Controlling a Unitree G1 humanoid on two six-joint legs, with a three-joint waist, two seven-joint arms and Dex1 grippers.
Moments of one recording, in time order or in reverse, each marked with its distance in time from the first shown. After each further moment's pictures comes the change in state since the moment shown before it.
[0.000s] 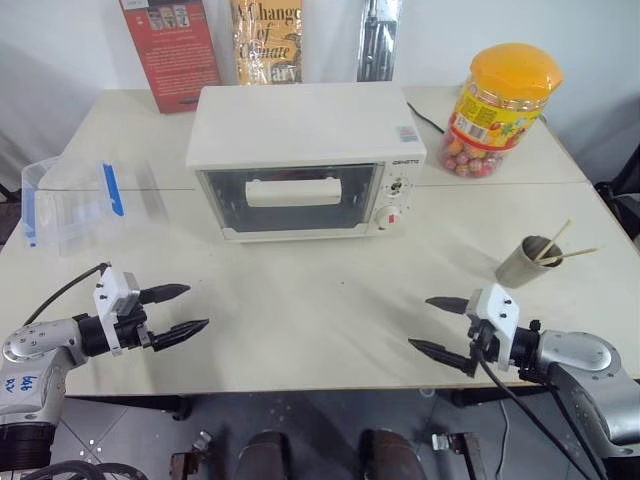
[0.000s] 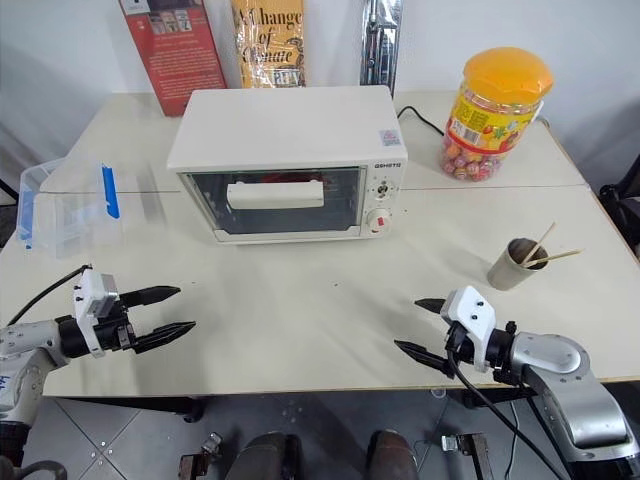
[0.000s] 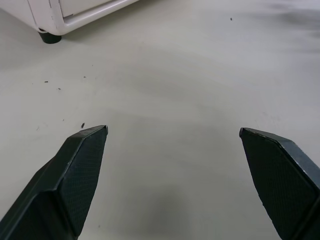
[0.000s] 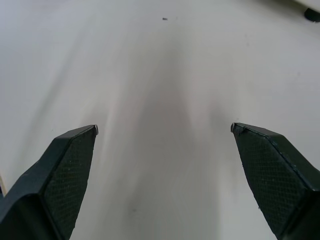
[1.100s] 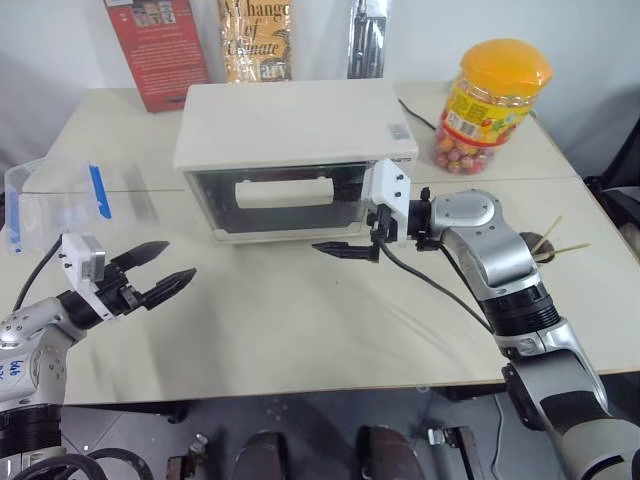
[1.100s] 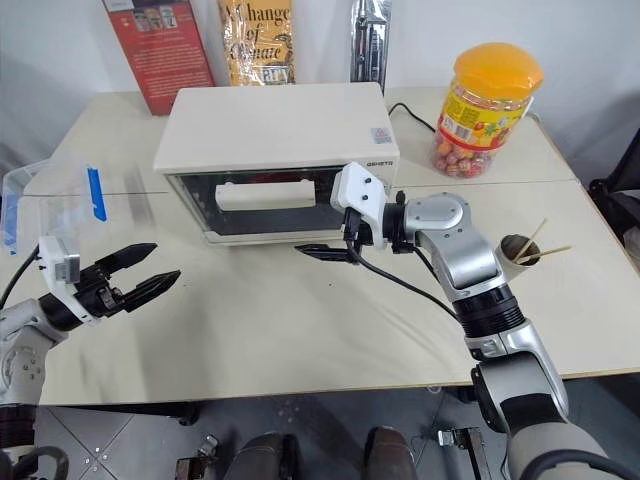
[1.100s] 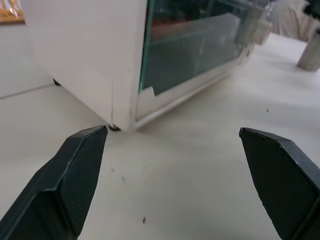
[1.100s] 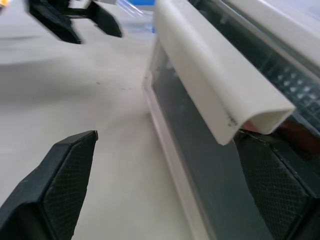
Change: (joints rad) left arm -0.102 -0.068 0.135 -0.015 -0.129 0.065 0.124; right arm -0.891 0.289 0.347 0.377 -0.108 -0.057 0.155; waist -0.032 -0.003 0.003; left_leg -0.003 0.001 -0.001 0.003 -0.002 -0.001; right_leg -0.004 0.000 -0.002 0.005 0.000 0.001
